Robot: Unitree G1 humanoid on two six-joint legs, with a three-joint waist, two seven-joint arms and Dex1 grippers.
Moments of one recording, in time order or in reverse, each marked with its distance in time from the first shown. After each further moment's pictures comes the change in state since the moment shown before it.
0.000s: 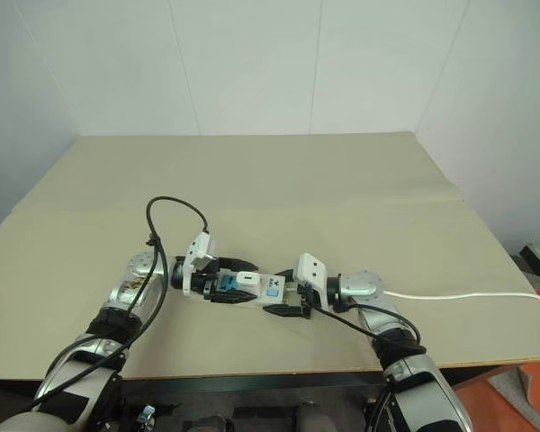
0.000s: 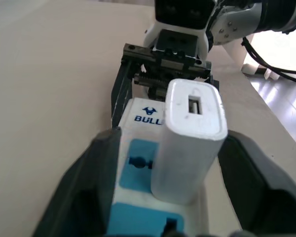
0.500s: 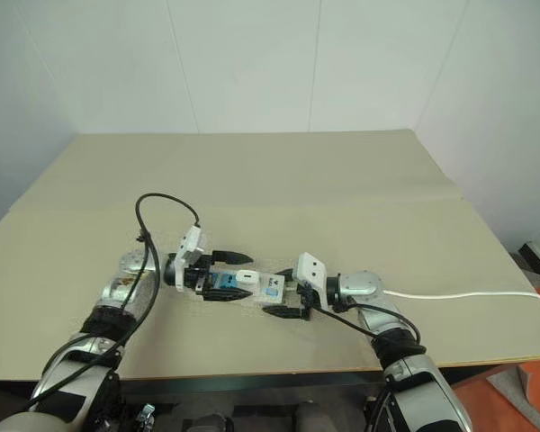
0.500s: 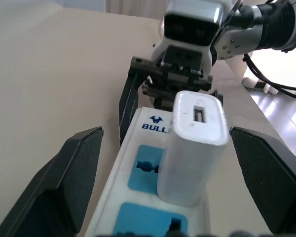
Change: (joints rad) left arm -0.004 0.054 0.058 -0.050 -0.041 0.049 -0.048; right arm 0.000 -0.003 -0.001 -0.021 0.002 0.022 0.008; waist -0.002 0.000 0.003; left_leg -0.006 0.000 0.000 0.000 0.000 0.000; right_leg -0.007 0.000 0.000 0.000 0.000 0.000
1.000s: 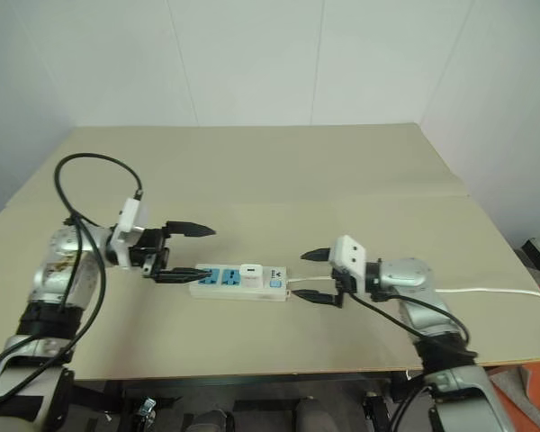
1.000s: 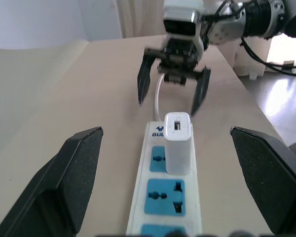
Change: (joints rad) left arm 0.067 0.224 0.135 -0.236 -0.117 0.044 -0.062; right arm 0.120 -0.243 -0.160 -0.329 0.113 0.118 0.011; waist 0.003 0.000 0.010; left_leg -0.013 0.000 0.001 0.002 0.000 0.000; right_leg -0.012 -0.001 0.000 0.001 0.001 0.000
